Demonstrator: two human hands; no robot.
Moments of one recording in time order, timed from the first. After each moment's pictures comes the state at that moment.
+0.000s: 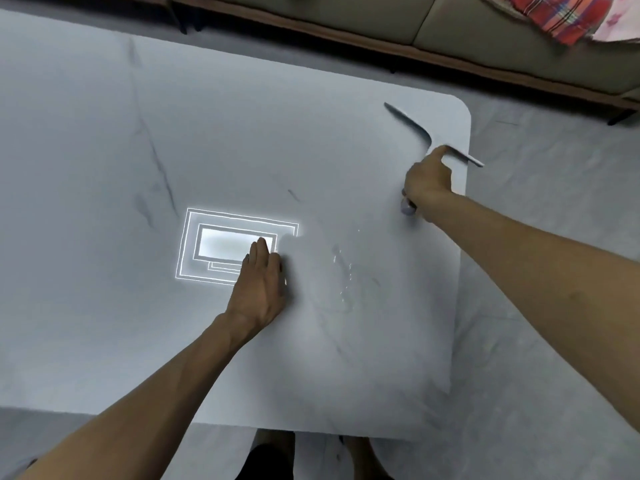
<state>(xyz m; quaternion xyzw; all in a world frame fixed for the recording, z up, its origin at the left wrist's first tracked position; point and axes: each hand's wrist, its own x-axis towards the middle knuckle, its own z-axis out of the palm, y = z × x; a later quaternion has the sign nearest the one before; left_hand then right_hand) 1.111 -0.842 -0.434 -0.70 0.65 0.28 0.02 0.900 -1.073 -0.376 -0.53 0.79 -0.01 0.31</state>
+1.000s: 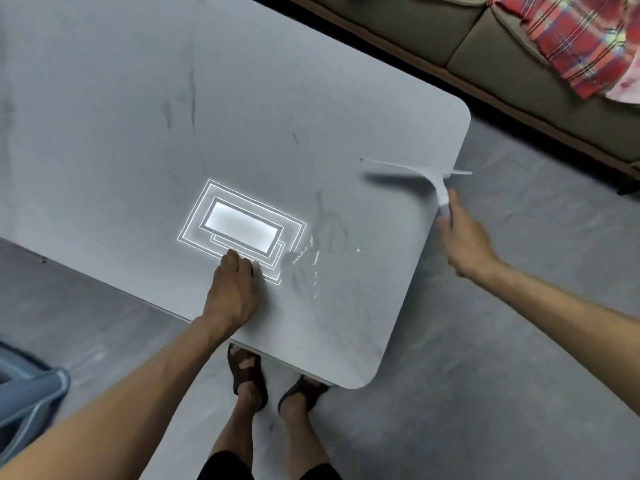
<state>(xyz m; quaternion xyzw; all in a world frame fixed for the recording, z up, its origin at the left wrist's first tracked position) 0.991 -0.700 -0.403 -0.84 0.46 0.30 0.00 0.732 -0.958 -0.328 -0.72 0.61 0.05 0.33</state>
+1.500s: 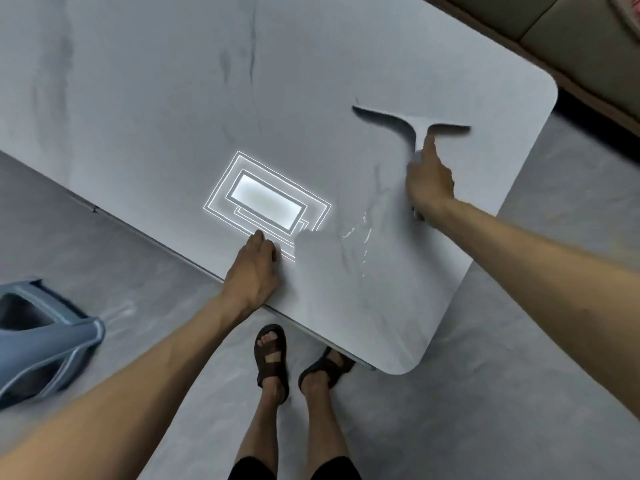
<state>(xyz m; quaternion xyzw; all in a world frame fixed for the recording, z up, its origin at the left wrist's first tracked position) 1.024 -0.650 -0.418 -0.83 0.42 0.34 -0.10 0.890 -0.928 -0.375 -0.68 0.63 0.04 0.37</state>
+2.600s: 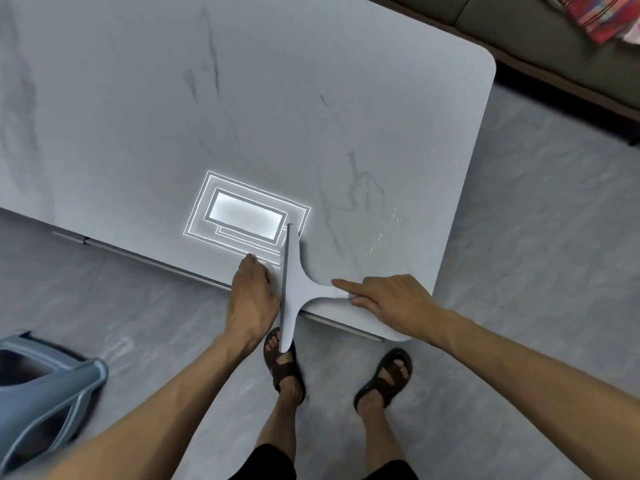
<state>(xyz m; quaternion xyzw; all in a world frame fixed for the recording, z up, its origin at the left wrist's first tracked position) 0.996 -0.610 -0.397 -0.85 0.39 0.31 -0.15 0.771 -0.746 -0.381 -0.91 0.25 0.21 0.26</state>
